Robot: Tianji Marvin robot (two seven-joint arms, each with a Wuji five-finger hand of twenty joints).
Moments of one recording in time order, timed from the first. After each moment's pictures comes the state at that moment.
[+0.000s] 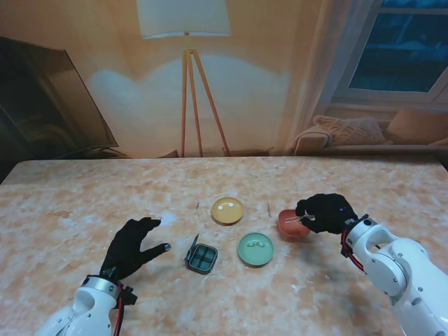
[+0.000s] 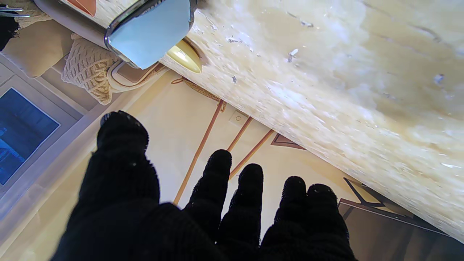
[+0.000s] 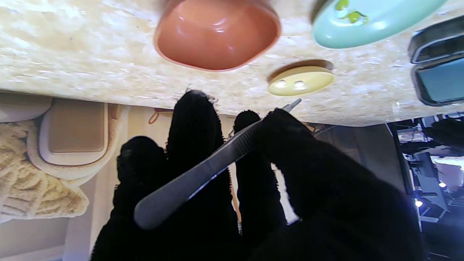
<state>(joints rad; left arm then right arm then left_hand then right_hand) 1.89 -1.13 -1.38 -1.71 0.65 -0.06 0.23 -1.56 -1.03 1.38 -1.57 -1.05 -0.35 0.00 0.76 -0.15 -0.01 -0.08 0.47 0.22 0.11 0.38 0.35 0.19 0.19 0.22 0.11 0.25 0.13 0.82 0.03 0.13 0.34 0.19 0.74 -0.50 0.82 -0.15 0.77 0.00 0.82 0.11 1.00 0.13 0.66 0.52 1.10 -0.07 1.02 0.51 0.76 -0.04 1.31 0.77</state>
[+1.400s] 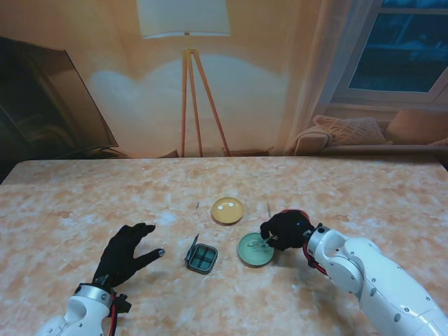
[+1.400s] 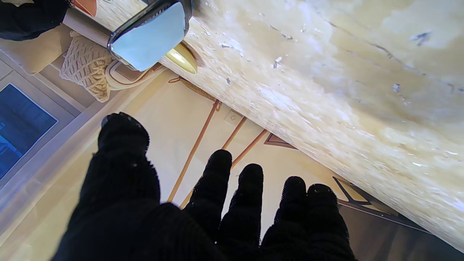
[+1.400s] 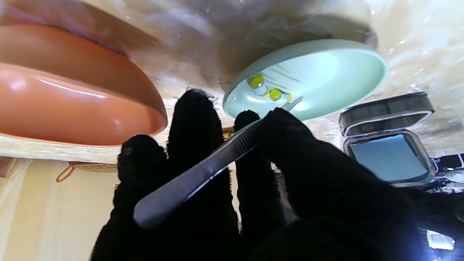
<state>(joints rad) 1.95 -1.14 -1.42 -1.73 0.64 -0.09 0.24 -1.36 -1.02 1.02 -1.39 -1.03 -0.33 0.00 0.76 -0.14 -0.01 -0.08 0.47 0.22 0.11 0.38 0.35 0.19 0.19 0.22 0.11 0.25 0.13 0.83 0.03 0.12 0.34 0.19 0.74 -0.50 0.82 -0.15 0.77 0.00 0.82 0.11 1.00 0.12 0.64 0.52 1.10 -0.07 0.99 0.51 0.76 -0.04 1.30 0.77</state>
